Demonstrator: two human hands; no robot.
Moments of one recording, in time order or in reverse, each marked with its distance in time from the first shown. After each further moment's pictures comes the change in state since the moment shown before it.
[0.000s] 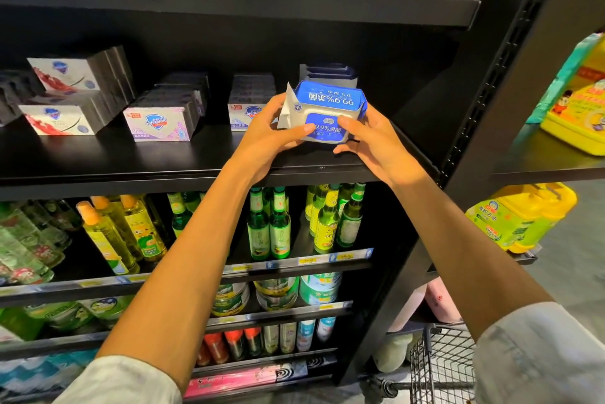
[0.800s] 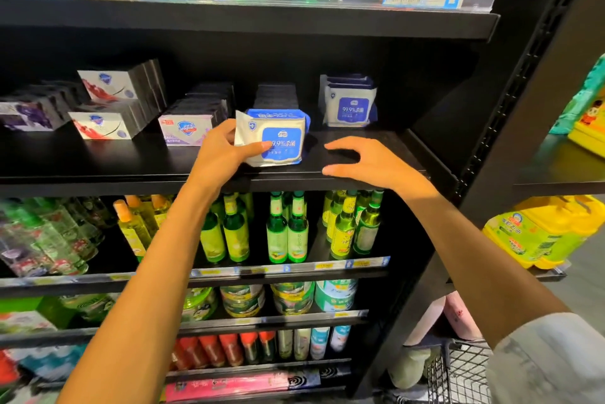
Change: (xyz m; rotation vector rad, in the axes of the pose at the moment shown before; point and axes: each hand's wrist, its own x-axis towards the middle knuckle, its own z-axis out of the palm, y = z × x) left_hand -0.054 0.022 -0.081 0.359 0.310 -0.031; right_hand 0.008 0.011 0.010 -0.926 -0.241 -0.068
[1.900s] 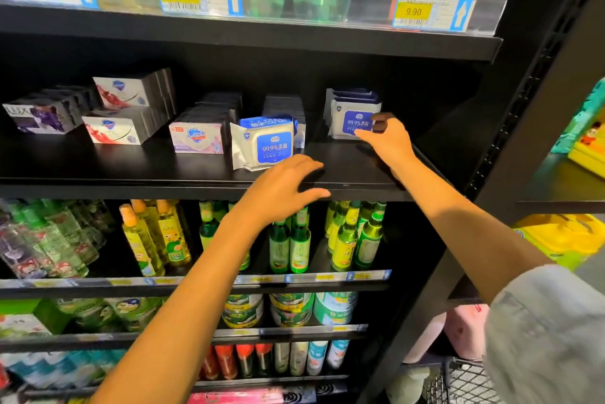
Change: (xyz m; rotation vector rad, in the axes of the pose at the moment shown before) left_hand -0.020 -0.004 0.061 0.787 -0.304 0.494; right_hand 0.058 0.027 -0.018 0.305 0.512 0.286
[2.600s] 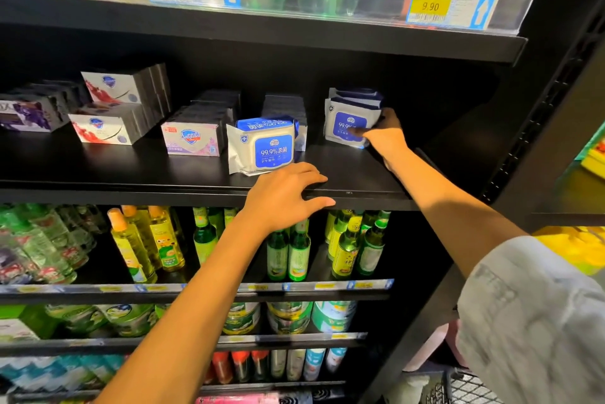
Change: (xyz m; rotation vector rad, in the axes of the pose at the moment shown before) left_hand 0.011 -0.006 0.013 0.103 0.020 -0.047; right_hand 0.056 0.016 0.028 0.150 0.003 0.091
